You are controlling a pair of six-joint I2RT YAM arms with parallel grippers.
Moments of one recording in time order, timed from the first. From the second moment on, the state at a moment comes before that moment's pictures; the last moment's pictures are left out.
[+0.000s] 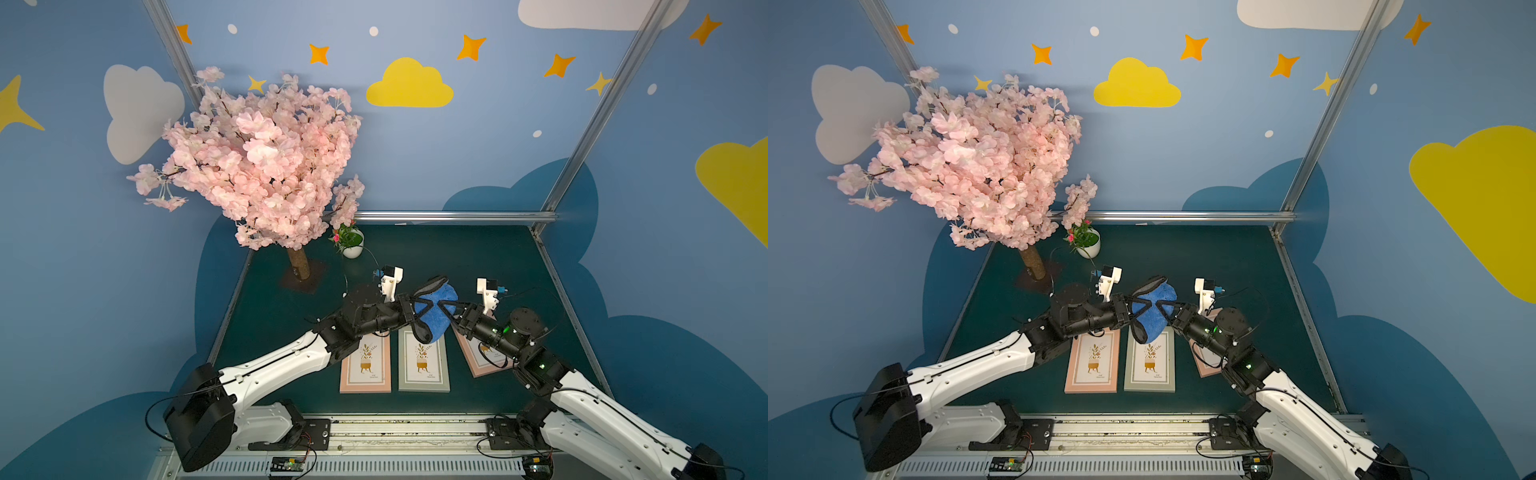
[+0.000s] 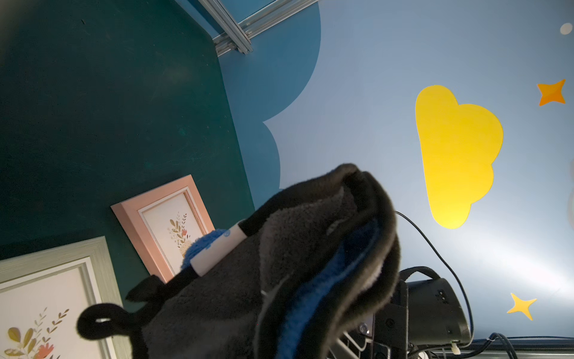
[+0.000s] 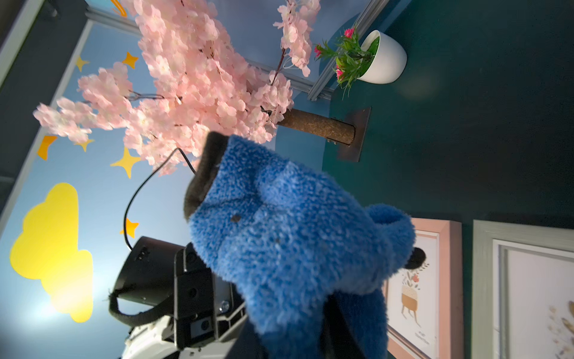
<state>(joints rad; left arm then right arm) -0.83 1.25 0.80 0.25 0.33 -1.16 0.69 0.77 0.48 0.22 -0.29 1.23</state>
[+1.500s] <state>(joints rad) -0.91 1.52 0.79 -0.29 0.08 -0.93 0.79 0.97 0.76 -0.63 0.02 0.71</state>
